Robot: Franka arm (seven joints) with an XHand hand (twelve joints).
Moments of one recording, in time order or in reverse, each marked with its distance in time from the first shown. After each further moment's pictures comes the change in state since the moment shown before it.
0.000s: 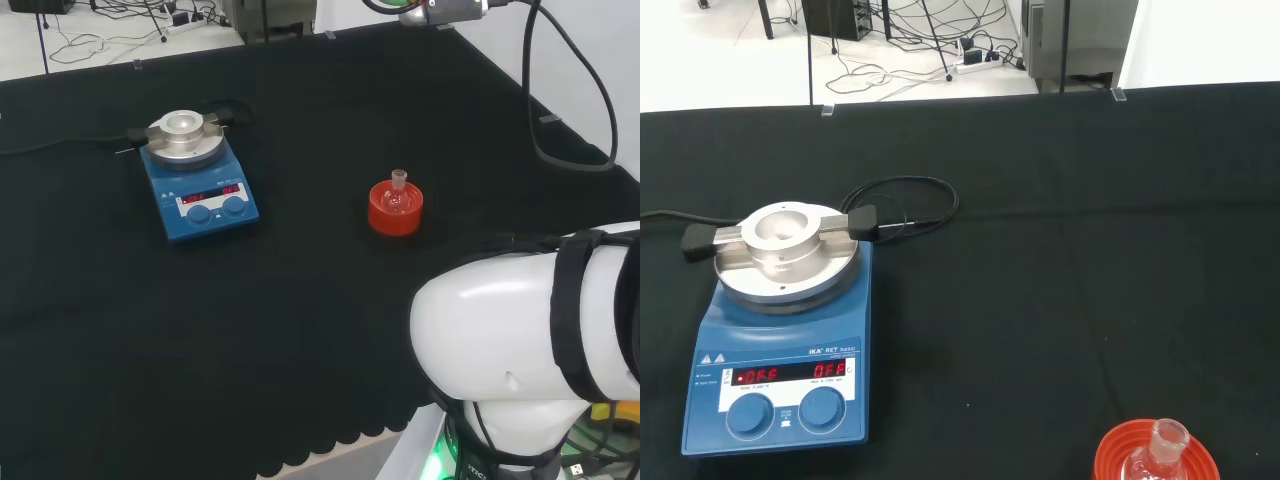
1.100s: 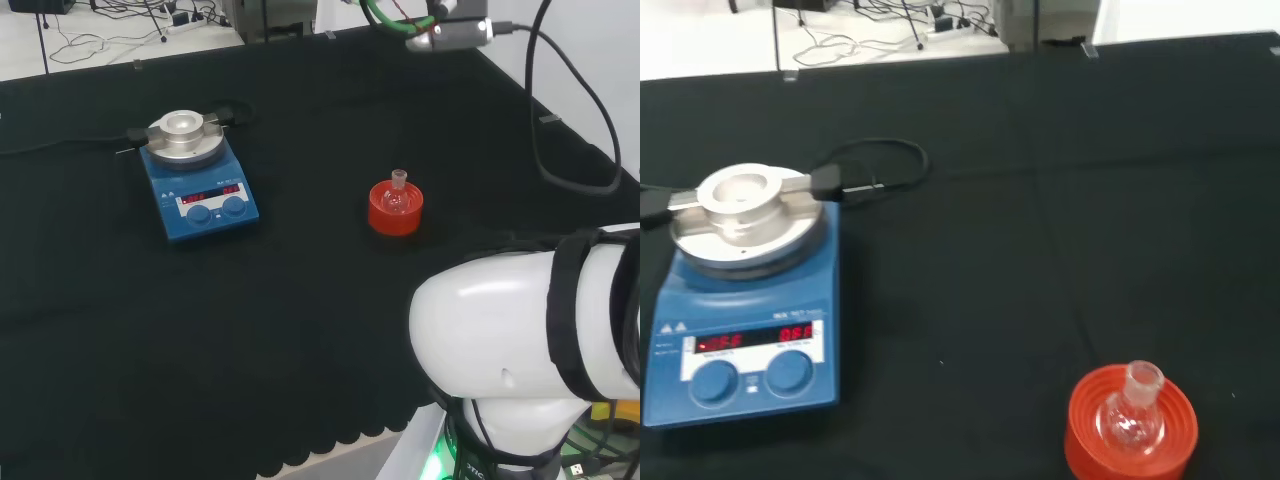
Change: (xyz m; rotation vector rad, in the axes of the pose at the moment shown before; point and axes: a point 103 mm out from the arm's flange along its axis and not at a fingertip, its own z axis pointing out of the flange) arm -0.017 -0.001 0.035 0.047 0.012 0.059
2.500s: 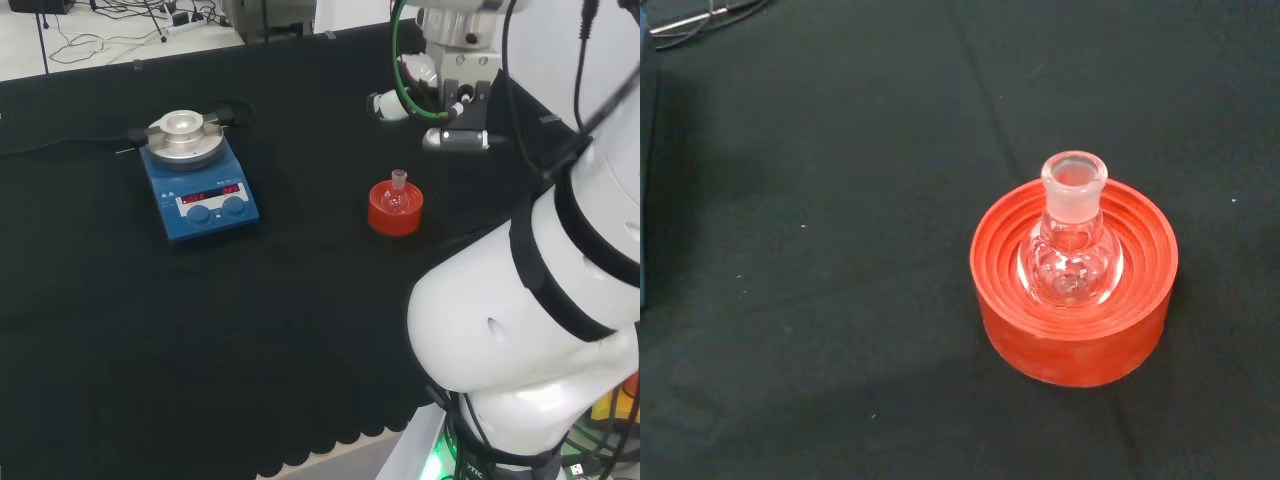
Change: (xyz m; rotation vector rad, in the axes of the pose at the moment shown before) arm -0.077 0.093 0.193 0.163 0.111 0.094
